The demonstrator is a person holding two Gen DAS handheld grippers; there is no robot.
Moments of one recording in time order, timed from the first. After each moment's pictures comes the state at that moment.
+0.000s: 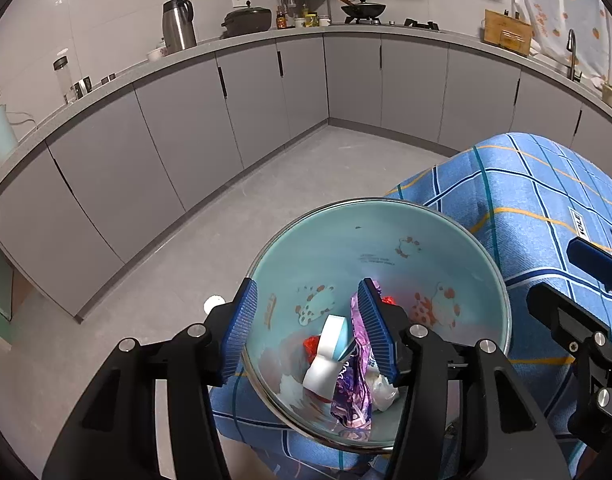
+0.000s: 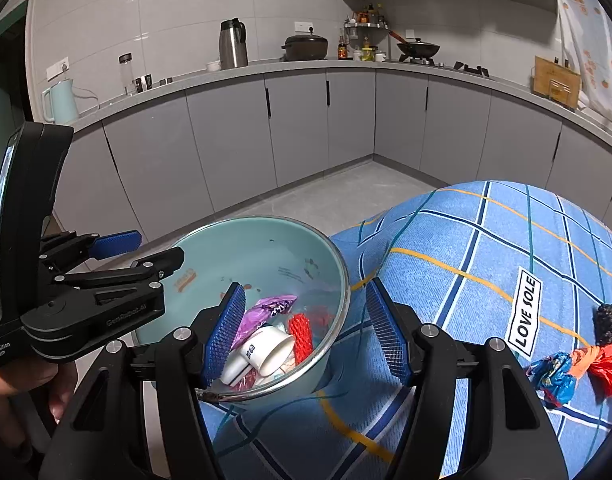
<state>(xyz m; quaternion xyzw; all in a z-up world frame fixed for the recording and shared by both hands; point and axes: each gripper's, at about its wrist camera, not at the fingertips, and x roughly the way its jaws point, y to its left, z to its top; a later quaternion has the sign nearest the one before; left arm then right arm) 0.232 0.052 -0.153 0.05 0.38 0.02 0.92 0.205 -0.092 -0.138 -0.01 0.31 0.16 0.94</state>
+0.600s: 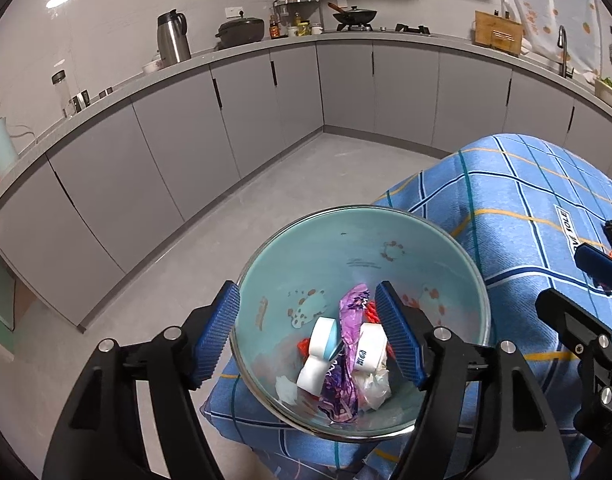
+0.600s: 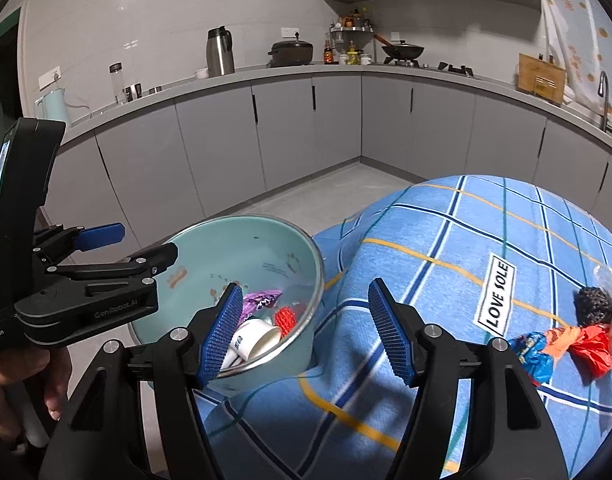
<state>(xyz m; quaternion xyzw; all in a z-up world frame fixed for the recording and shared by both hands) 0.218 0.035 -0.140 0.06 0.36 0.01 0.93 0.186 -0.115 -0.133 0.00 0.31 0.14 0.94</state>
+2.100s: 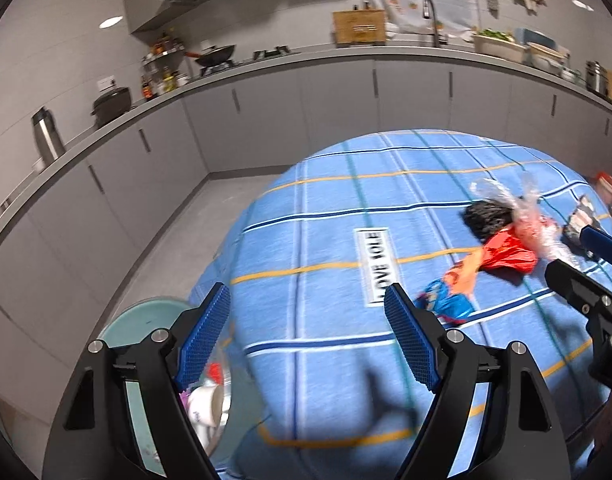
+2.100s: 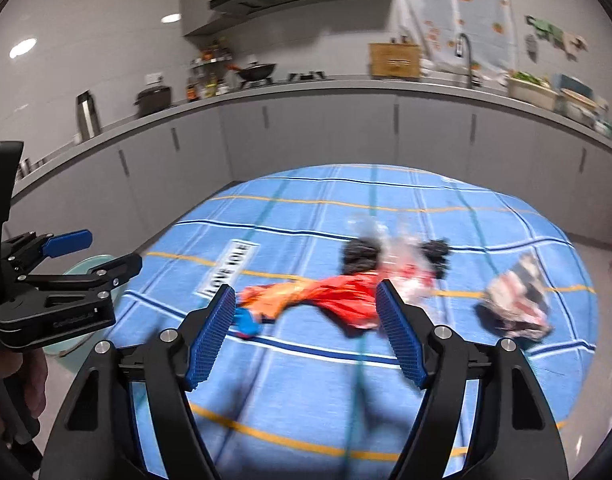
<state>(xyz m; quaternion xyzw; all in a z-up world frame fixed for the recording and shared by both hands) 0.202 -0.174 -0.113 0.16 0.31 -0.18 0.92 0.106 -0.314 -0.121 0.08 0.27 -0.08 0.96</state>
